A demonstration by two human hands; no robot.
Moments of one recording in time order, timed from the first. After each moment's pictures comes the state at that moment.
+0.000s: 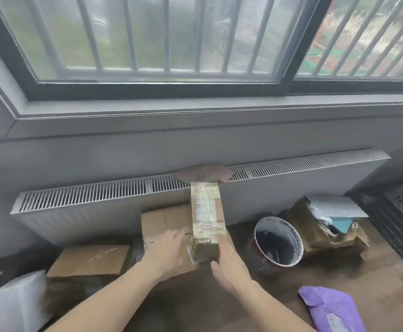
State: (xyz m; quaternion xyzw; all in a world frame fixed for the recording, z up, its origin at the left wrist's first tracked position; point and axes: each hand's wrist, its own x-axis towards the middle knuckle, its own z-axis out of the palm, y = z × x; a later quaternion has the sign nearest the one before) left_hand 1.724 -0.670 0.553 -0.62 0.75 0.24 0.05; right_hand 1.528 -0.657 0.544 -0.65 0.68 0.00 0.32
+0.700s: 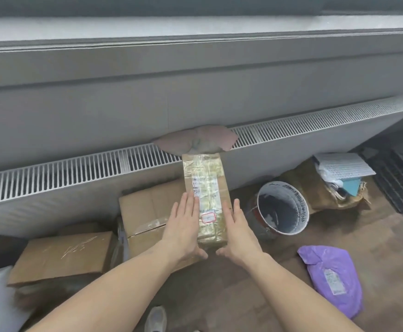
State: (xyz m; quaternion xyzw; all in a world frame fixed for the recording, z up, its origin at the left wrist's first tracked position) left_hand 1.677 -0.783 0.432 -0.56 0.80 0.20 0.13; right_hand 1.511 -0.762 0.425 -0.68 0.69 0.09 0.26
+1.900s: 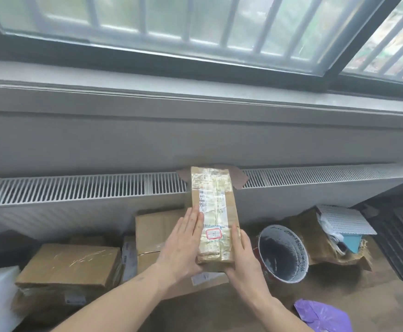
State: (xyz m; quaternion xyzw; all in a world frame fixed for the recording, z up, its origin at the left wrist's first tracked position) left_hand 1.722 -0.766 0.482 -0.57 0.80 0.17 -0.08; right_hand 1.537 -0.745 0.508 -0.71 0.63 -0.10 0.28
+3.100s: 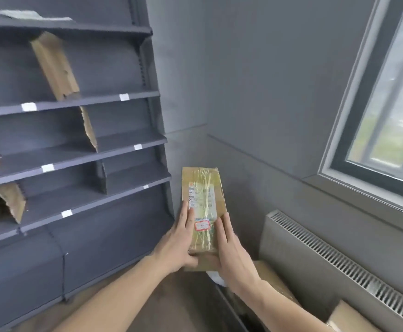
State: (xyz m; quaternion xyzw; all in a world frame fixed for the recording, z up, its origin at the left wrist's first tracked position) left_hand 1.875 -0.275 0.742 -0.94 0.29 0.02 -0.15; right_hand 1.812 -0.438 0.695 -0.97 -0.04 -0.14 0.20
